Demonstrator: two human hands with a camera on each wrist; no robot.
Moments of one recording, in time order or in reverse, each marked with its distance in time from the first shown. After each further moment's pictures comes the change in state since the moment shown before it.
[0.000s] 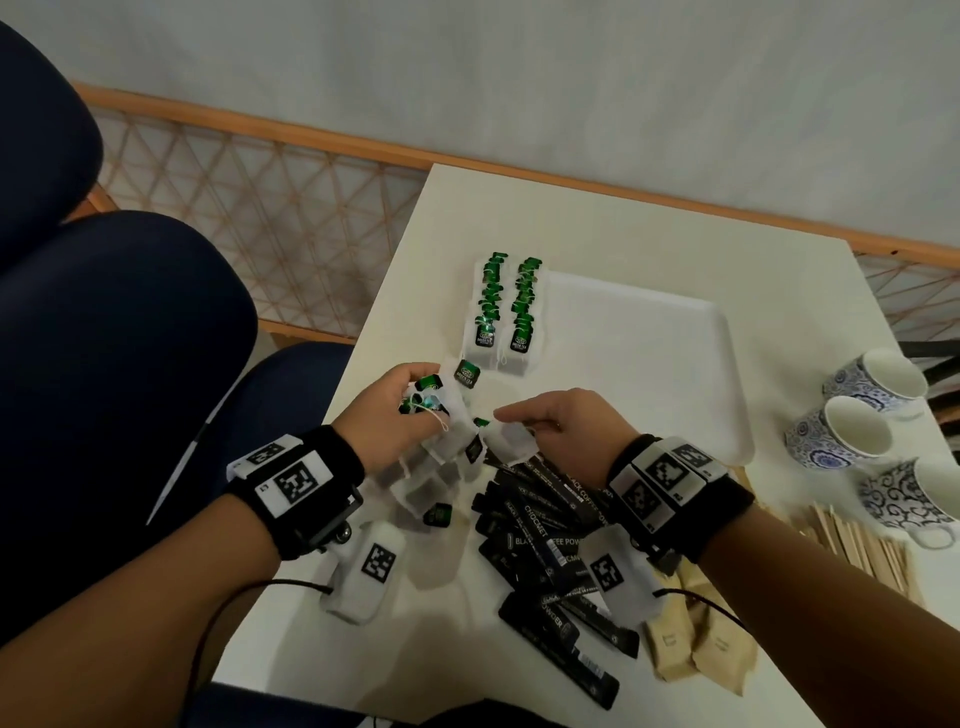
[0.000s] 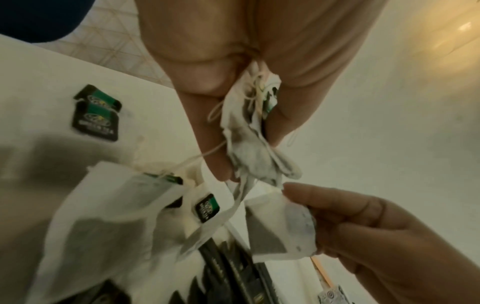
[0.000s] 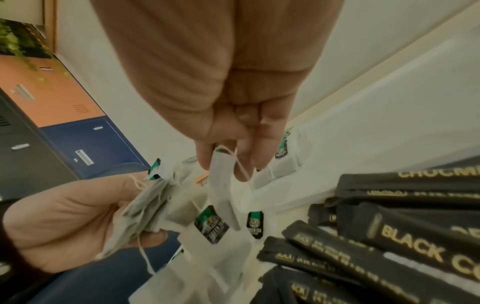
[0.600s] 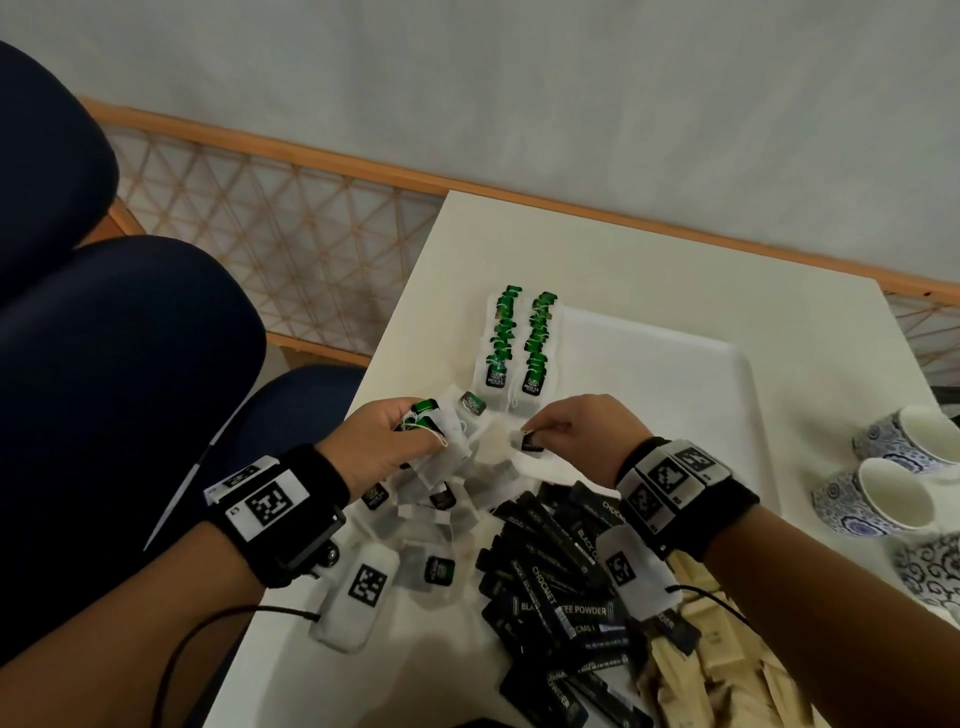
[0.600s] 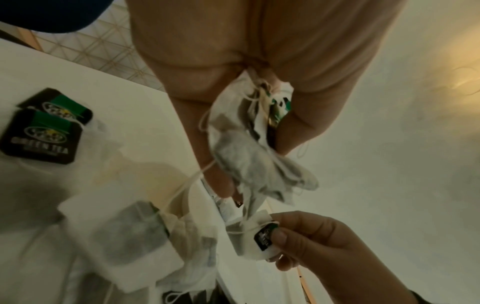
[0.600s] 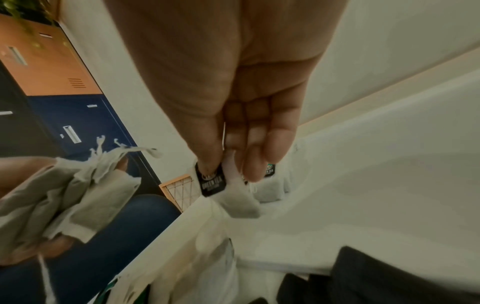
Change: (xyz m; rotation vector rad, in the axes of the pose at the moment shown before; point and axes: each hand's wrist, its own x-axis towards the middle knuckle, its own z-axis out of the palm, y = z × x) left_hand 0.027 0.005 -0.018 -0.225 -0.104 -0.065; right_hand 0.056 0.017 -0.027 -0.130 -0.003 0.023
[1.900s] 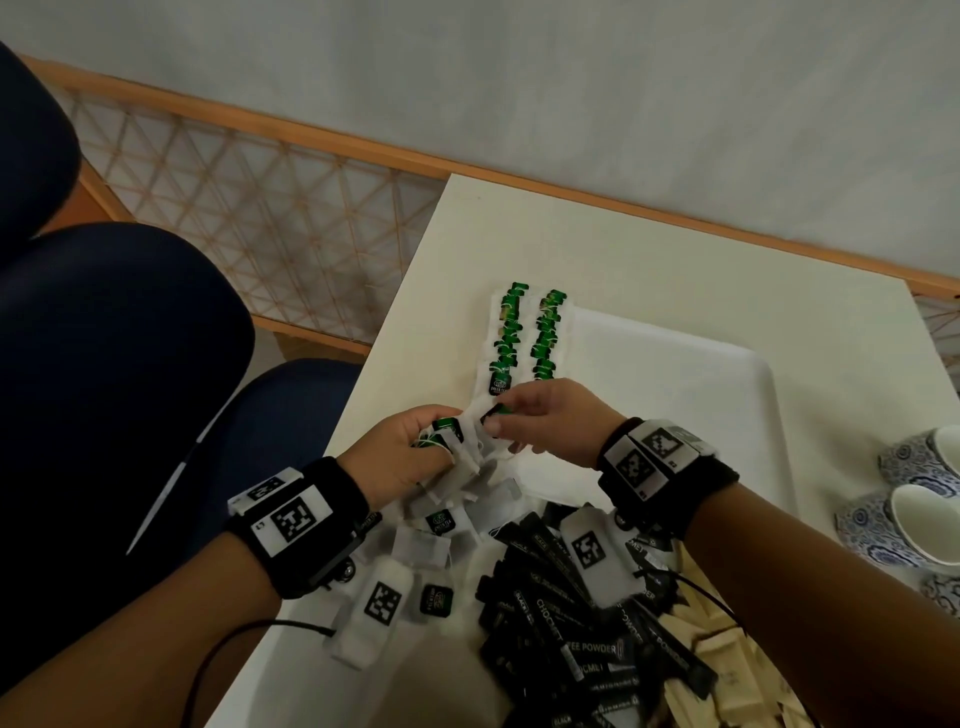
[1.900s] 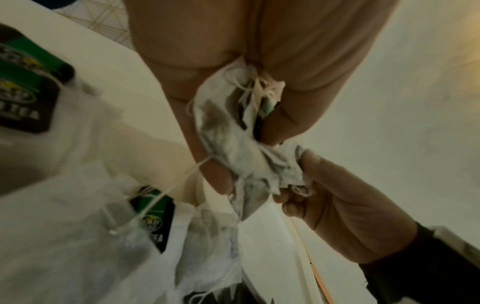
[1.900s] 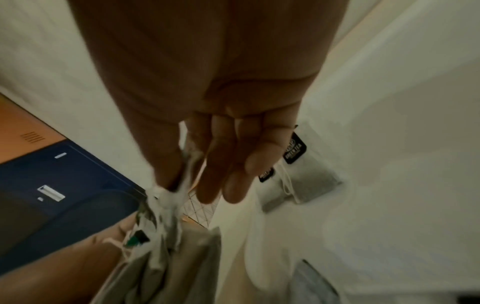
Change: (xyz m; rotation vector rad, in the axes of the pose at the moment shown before) left_hand 0.028 -0.007 0.011 -0.037 -0.070 -0.029; right_hand 0.048 -0.017 0.002 0.444 -0.177 -0.003
